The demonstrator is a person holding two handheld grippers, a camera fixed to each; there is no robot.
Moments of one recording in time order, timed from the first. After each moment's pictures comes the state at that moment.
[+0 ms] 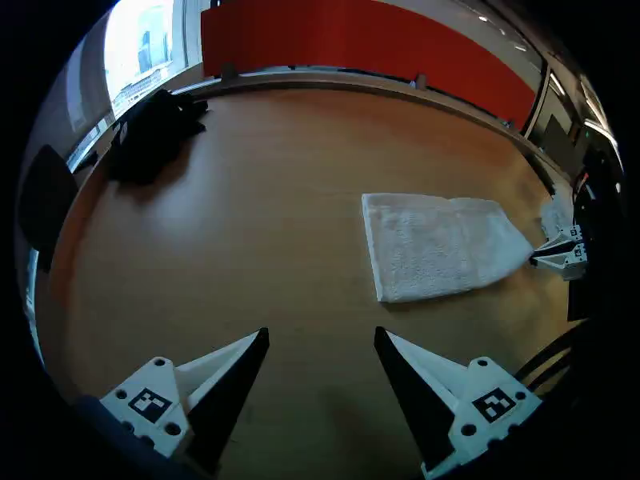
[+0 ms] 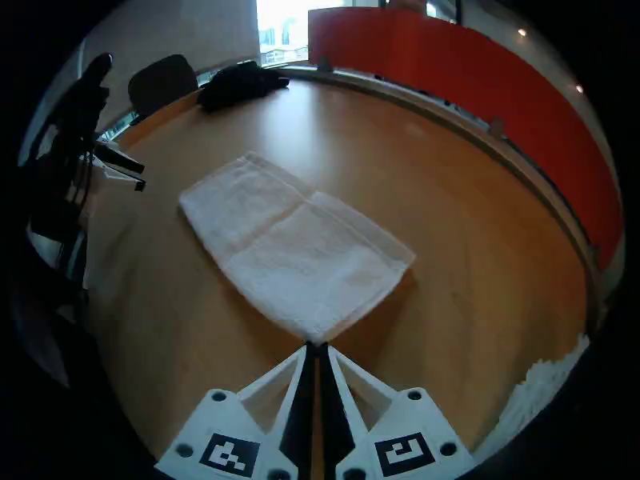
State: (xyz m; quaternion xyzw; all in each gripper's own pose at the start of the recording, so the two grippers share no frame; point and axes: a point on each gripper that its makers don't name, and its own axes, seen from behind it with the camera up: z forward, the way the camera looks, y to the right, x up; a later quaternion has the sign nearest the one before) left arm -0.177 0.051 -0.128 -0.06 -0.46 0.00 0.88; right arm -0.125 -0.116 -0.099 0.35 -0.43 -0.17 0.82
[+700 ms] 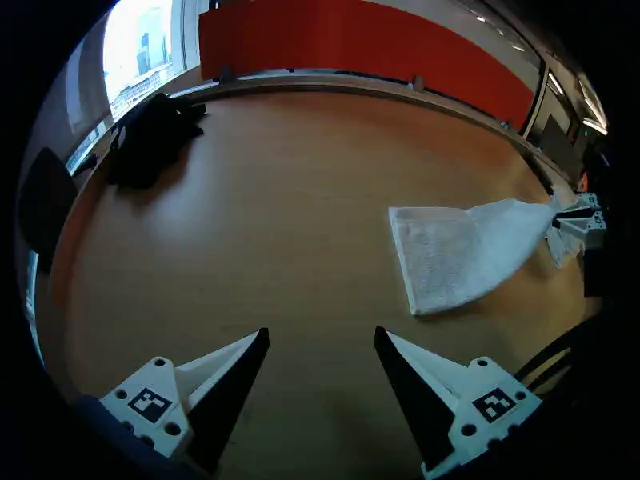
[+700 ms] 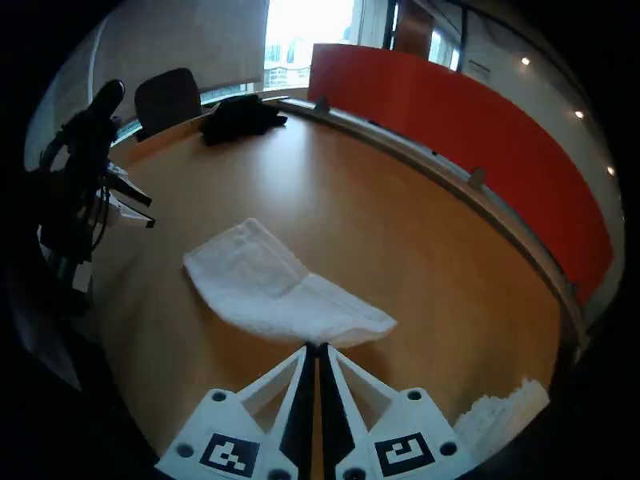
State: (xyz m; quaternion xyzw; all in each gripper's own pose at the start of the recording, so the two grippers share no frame) left arm -0.174 0.054 -0.126 -0.06 -0.46 0.00 0.89; right arm -0.051 -0.116 -0.071 0.35 -0.37 -0.20 0.84
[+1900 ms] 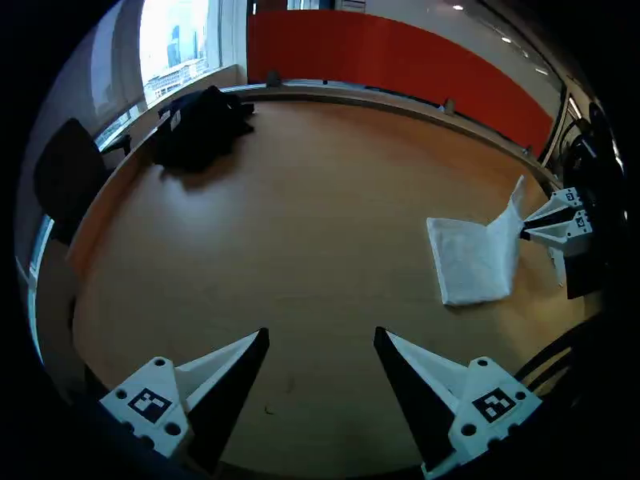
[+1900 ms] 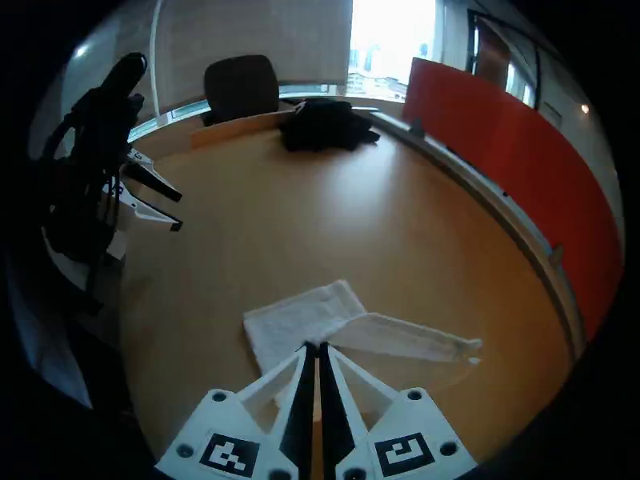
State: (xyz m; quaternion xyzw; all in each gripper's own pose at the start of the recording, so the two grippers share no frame) left arm -0.153 0.000 -0.165 0.00 -0.44 -0.03 0.90; right arm -0.057 -0.268 -0.073 0.49 -0.34 -0.24 0.76
